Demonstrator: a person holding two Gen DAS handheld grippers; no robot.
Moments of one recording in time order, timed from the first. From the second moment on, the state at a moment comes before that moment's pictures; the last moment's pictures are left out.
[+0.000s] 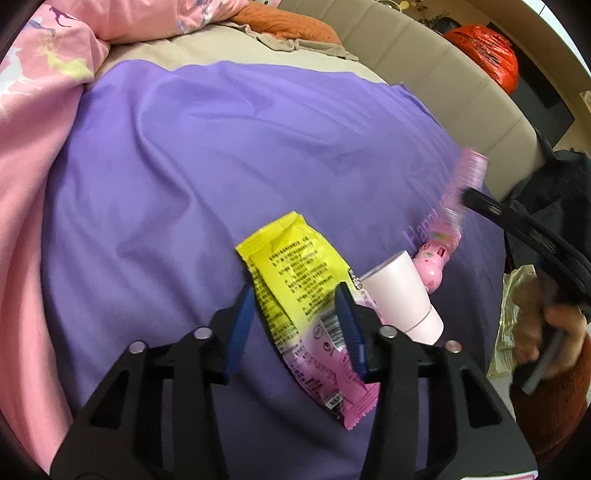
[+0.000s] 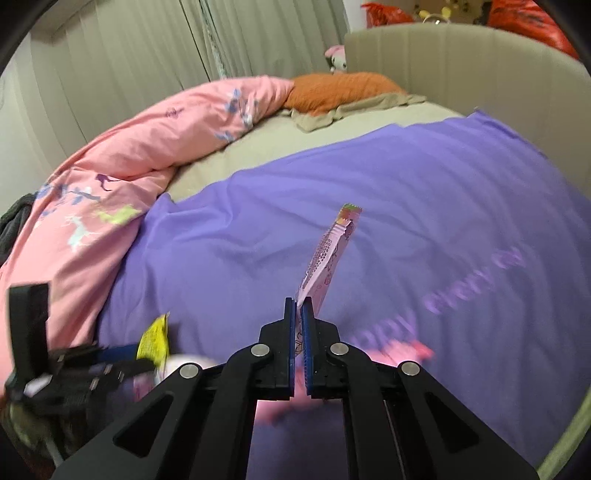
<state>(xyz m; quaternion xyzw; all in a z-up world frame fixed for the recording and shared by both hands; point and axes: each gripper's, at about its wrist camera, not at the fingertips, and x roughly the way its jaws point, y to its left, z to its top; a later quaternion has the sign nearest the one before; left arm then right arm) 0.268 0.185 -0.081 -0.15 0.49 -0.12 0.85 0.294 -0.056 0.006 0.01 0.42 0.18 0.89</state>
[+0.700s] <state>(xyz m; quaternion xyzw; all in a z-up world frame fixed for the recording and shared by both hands) 0.227 0.074 0.027 0.00 0.36 -0.16 0.92 0.132 -0.179 0.039 0.01 0.34 0.13 0.93</state>
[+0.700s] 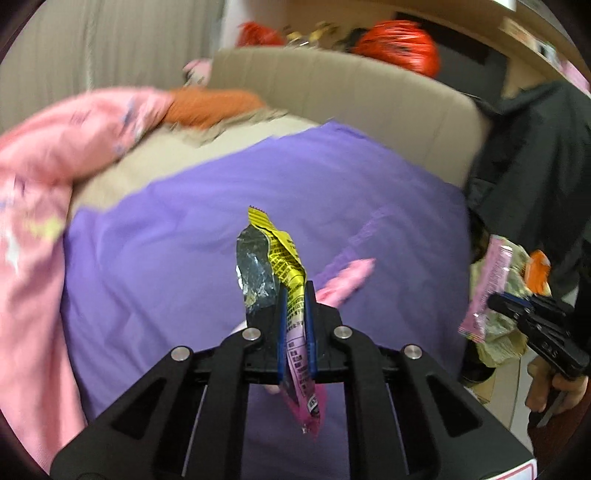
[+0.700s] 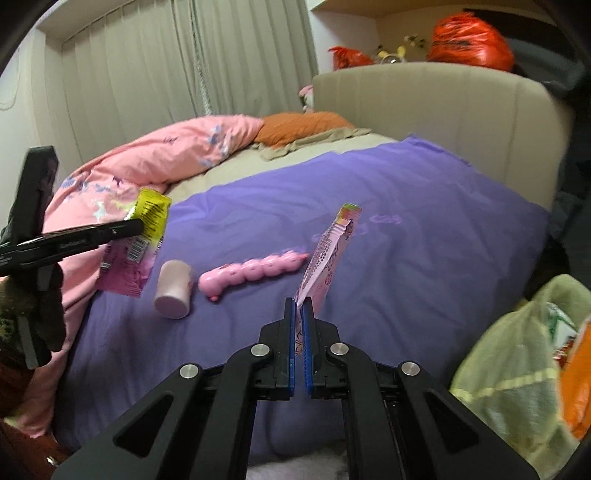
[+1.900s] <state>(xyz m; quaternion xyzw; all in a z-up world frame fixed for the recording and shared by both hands) 0.224 -0.387 0.000 0.18 0.39 -0.49 0.76 0.070 -0.458 0.056 0.03 0.37 -0.05 0.93</state>
